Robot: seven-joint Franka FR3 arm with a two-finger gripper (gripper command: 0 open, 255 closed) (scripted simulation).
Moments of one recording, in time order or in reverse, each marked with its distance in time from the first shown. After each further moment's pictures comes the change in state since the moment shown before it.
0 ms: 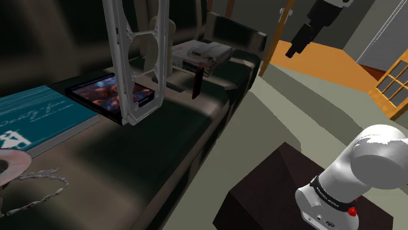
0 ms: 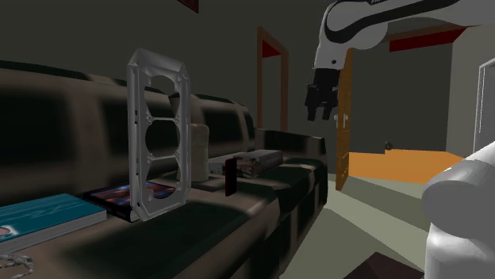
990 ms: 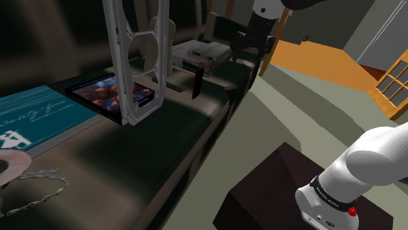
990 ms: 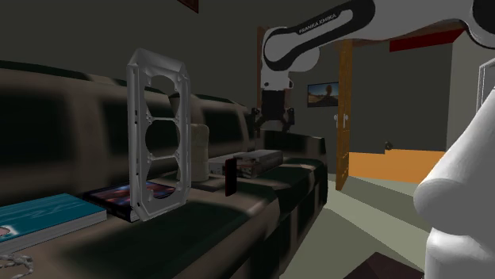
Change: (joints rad) arm -0.127 0.383 0.332 0.160 0.042 0.169 0.756
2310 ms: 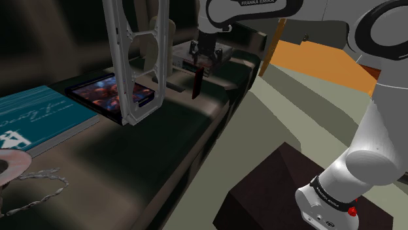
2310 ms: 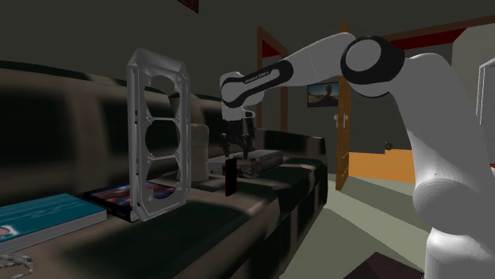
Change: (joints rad) arm 0.002 0.731 0.093 0.613 -0.256 -0.038 0.858
